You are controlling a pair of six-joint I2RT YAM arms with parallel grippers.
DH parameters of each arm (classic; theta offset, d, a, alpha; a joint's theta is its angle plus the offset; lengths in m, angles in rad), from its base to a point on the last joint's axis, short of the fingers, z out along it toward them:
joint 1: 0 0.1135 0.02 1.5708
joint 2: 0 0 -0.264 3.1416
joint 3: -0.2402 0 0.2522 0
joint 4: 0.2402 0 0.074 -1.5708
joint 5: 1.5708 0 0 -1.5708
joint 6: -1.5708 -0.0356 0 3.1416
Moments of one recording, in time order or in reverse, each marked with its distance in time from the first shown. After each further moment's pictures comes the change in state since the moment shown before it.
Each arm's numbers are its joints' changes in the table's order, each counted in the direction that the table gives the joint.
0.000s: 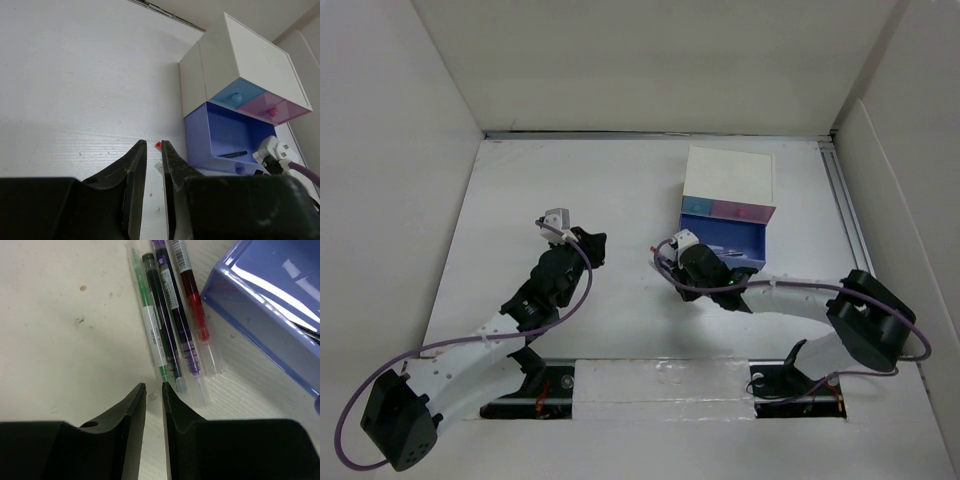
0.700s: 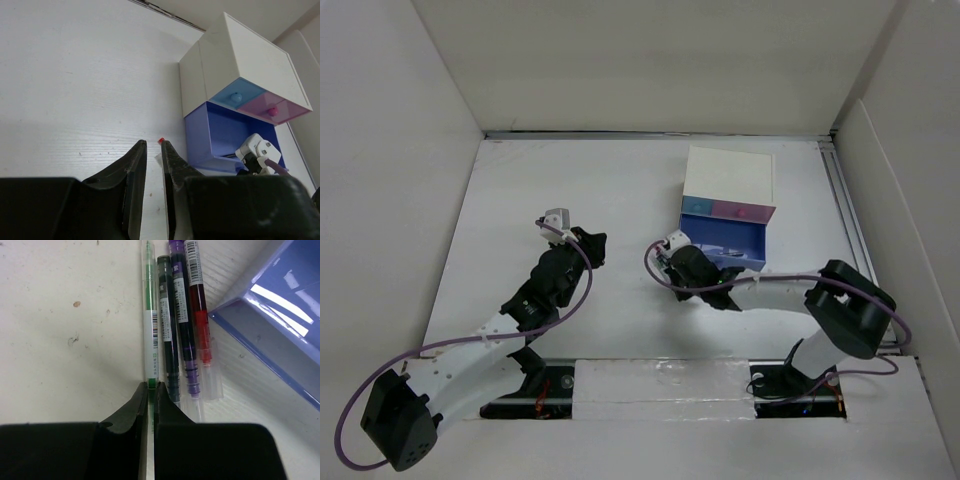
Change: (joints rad) left arm 0.000 0.000 0.000 0.000 0.001 0.000; right arm 0.017 -0.124 -0.032 -0.073 0.048 0.000
